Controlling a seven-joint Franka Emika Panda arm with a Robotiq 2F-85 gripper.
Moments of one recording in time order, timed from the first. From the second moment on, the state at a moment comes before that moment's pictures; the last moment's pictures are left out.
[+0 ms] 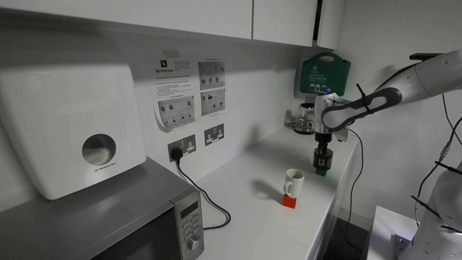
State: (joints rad) arm -0.10 -0.20 -0.18 -2.38 -0.14 2.12 -0.37
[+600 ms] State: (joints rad) arm -0.10 -0.20 -0.18 -2.38 -0.14 2.12 -0.37
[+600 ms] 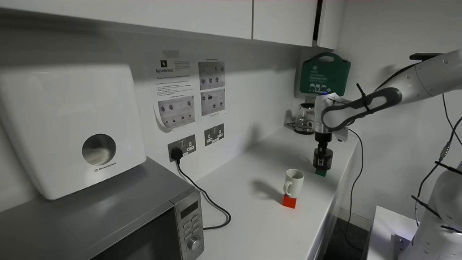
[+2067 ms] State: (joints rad) arm -0.19 -0.39 -0.30 -2.39 -0.13 2.12 -0.36
